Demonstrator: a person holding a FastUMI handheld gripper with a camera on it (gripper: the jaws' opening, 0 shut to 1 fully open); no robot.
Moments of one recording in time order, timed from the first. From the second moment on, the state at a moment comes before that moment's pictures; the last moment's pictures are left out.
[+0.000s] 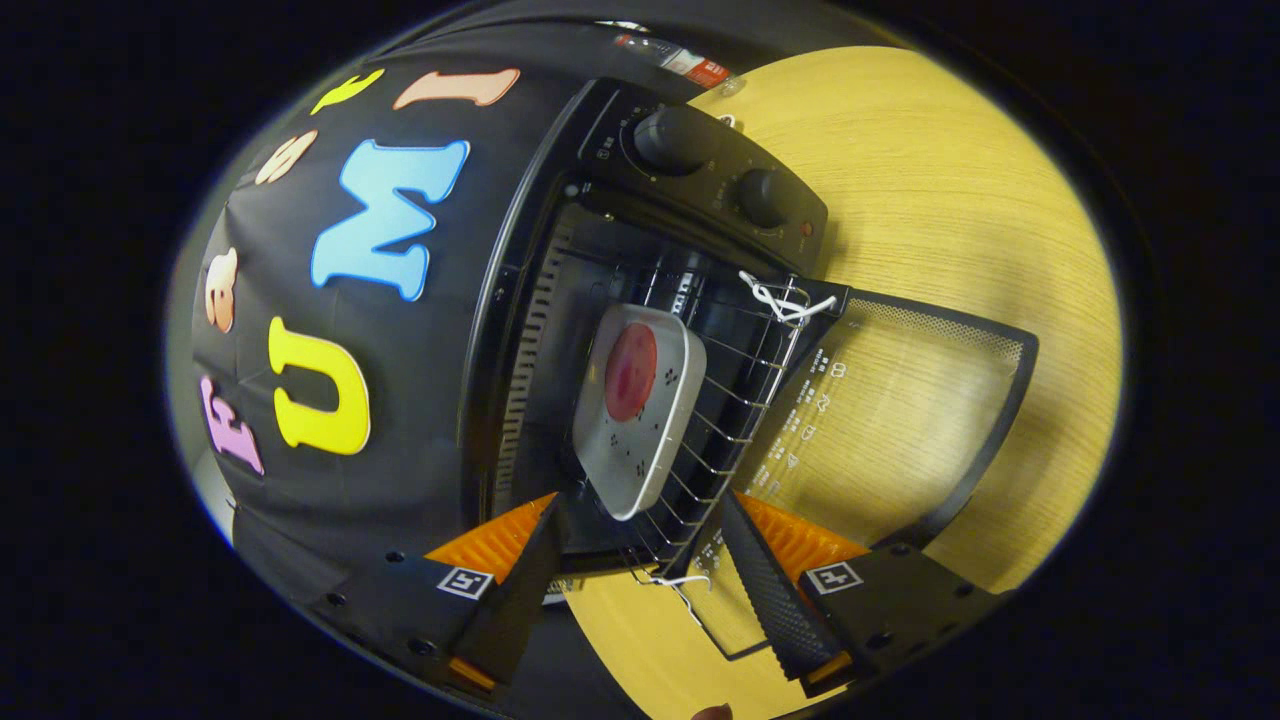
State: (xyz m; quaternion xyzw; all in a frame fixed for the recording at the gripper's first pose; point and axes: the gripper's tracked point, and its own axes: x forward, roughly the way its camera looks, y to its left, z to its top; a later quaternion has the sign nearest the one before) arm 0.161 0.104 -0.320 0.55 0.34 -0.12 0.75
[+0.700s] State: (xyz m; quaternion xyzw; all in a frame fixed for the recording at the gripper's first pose) arm 0.069 0.109 -0.306 0.24 0.43 0.01 0.87
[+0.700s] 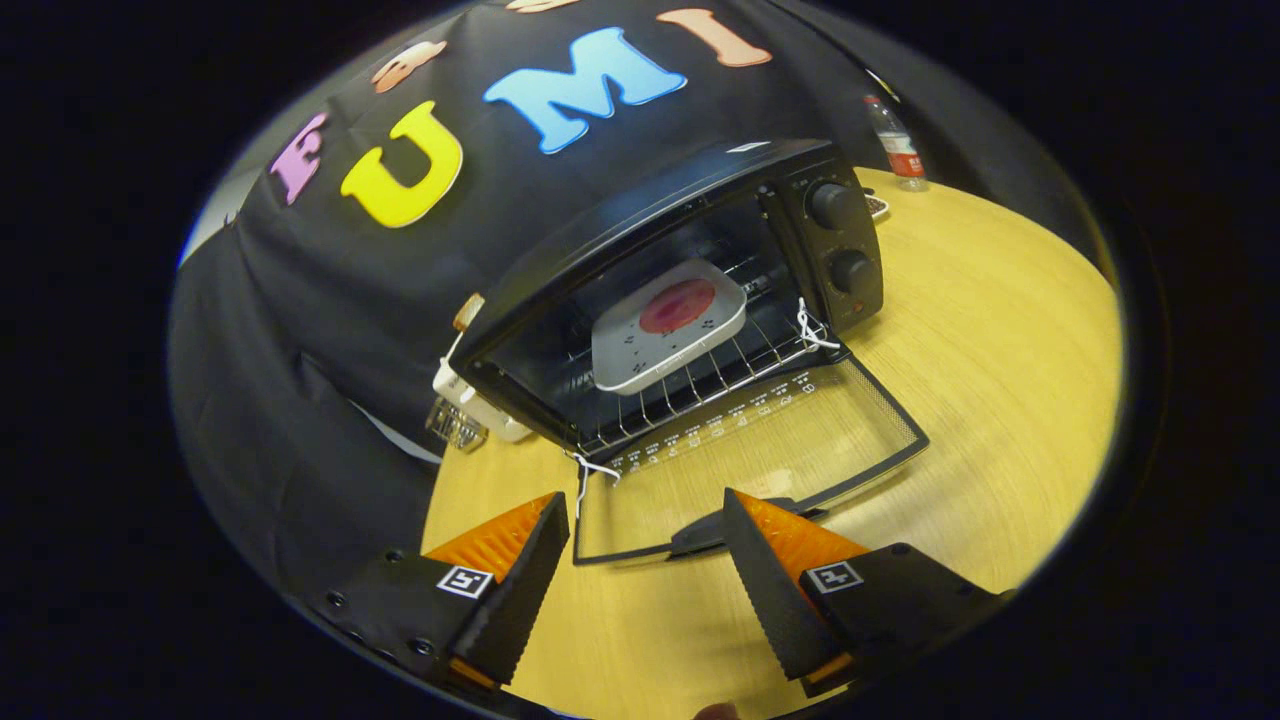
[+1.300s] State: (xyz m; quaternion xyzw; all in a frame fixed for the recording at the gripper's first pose) arm 0.021 0.091 -0.360 0.05 0.52 0.05 0.85
